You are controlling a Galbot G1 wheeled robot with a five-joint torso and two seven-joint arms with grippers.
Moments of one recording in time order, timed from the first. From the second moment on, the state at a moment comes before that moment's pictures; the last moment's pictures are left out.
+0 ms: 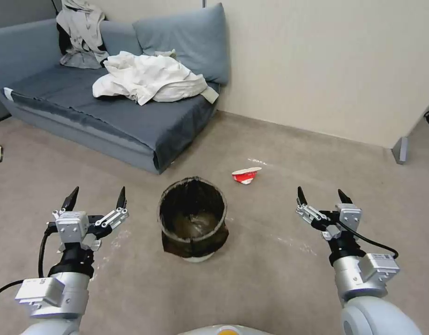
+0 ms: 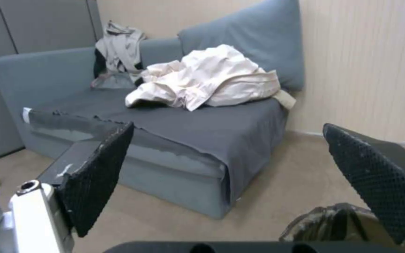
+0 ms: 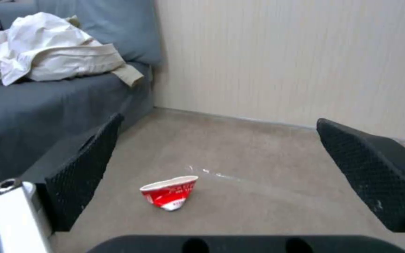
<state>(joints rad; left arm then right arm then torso) 1.87 -1.37 -0.76 -2.46 -0.20 0.04 -0.09 -1.71 1.53 0.59 2.37 0.10 -0.17 0.02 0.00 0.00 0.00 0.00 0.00</state>
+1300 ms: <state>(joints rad) 1.40 -1.05 -0.48 -2.21 -0.77 0.62 -0.36 -1.66 1.50 0.59 2.28 0.13 -0.16 0.04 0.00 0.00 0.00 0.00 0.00</state>
